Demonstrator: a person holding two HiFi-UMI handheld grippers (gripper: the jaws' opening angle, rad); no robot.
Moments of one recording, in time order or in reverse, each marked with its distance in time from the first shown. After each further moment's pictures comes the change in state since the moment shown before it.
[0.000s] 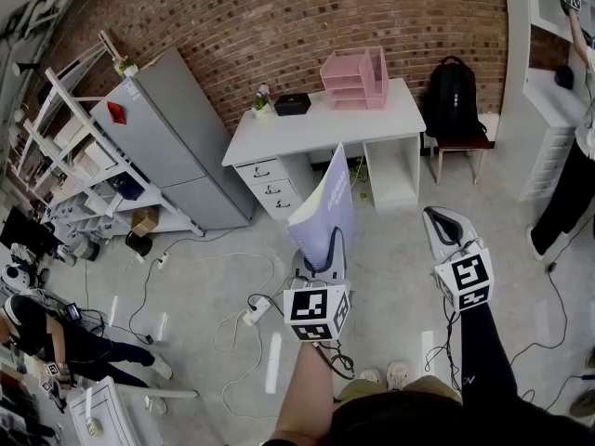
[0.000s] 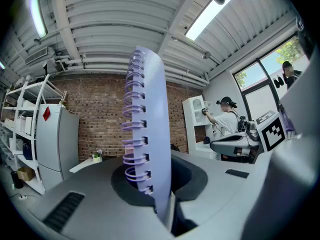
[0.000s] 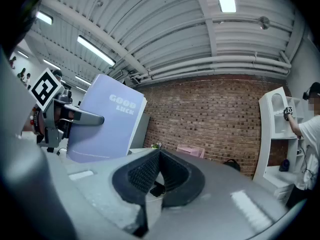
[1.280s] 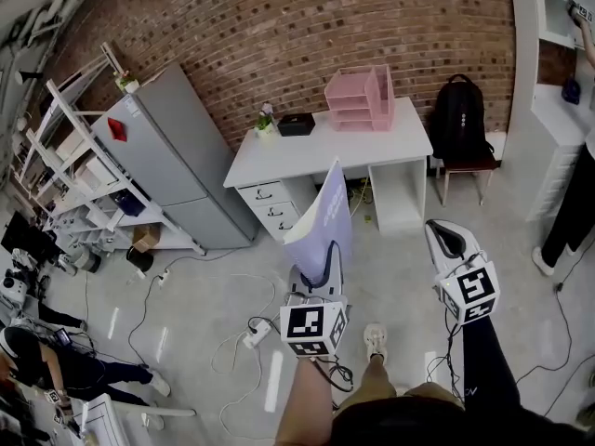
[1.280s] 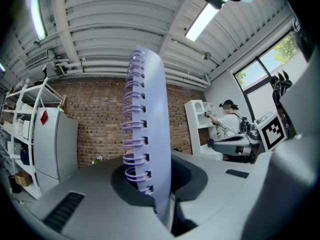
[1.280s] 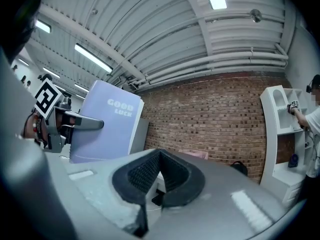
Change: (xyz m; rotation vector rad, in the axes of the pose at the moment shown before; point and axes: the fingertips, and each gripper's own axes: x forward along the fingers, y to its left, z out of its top) left arm 0.052 0.028 0.010 0.020 -0.053 0.014; right arm 0.054 -0.027 0.000 0.052 -0.067 0.027
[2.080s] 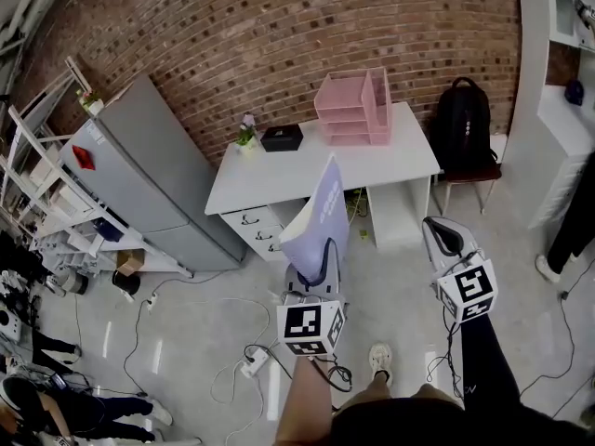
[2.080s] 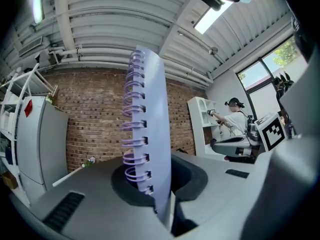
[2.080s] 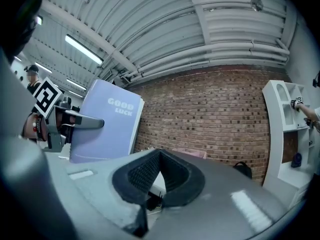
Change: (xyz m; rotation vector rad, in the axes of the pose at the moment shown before) left arm 0.186 0.087 -0.013 -0.011 0.000 -0.056; right arm 0.177 -0.077 -0.027 0.000 0.019 -0.057
